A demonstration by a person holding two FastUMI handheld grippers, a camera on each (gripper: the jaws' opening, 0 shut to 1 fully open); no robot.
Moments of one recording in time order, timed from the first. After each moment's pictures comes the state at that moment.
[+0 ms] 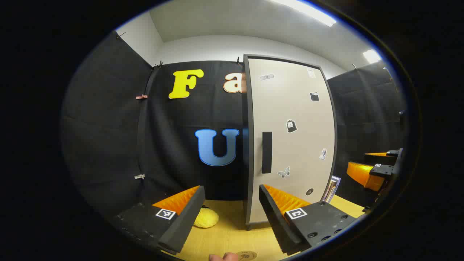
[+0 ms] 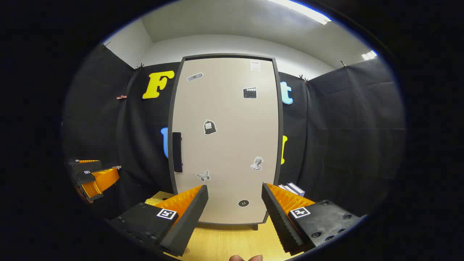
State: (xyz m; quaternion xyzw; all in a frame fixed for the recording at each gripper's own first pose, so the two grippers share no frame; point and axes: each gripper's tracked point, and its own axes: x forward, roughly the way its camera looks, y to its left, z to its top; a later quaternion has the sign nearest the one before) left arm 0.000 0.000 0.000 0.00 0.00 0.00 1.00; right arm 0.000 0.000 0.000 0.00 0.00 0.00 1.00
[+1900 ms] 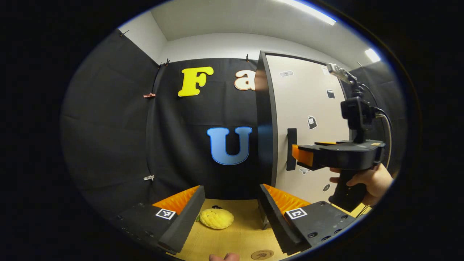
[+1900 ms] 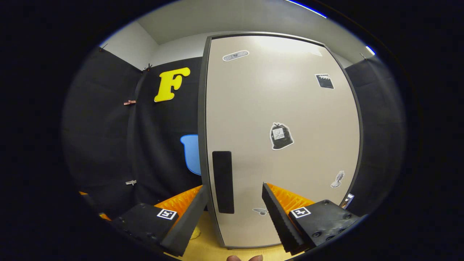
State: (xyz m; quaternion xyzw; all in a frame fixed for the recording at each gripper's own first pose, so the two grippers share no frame) left arm 0.014 0.057 -0.011 0.00 0.02 0.02 1.00; right arm 0.173 0.165 0.009 0.04 0.00 0.08 1.00
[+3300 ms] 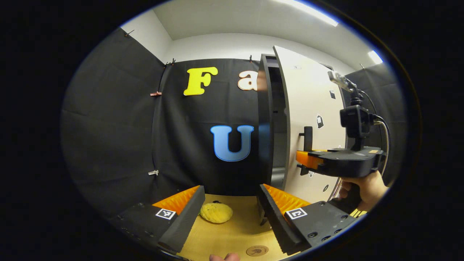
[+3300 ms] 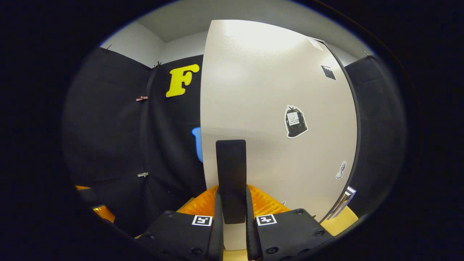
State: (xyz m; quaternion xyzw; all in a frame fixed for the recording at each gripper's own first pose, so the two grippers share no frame) left arm -0.025 0.037 -0.009 -0.01 0.02 0.04 1.00; right arm 0.118 0.160 -0.008 0.04 0.03 0.13 0.99
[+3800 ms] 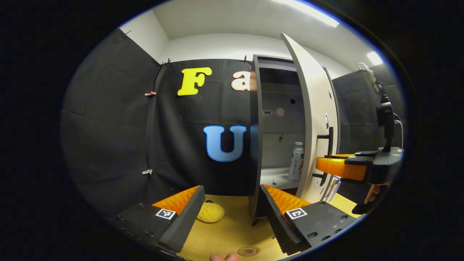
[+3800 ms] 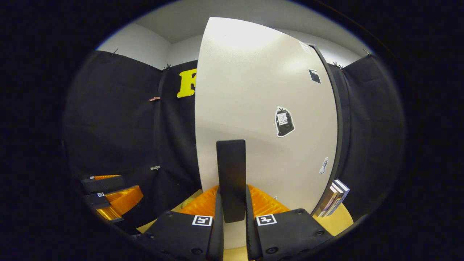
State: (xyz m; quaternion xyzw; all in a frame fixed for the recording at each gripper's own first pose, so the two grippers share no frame) left arm -0.024 0.006 -0.007 -0.01 0.02 0.02 1.00; right arm 0.055 0.116 -0.003 0.04 0.04 0.17 0.98
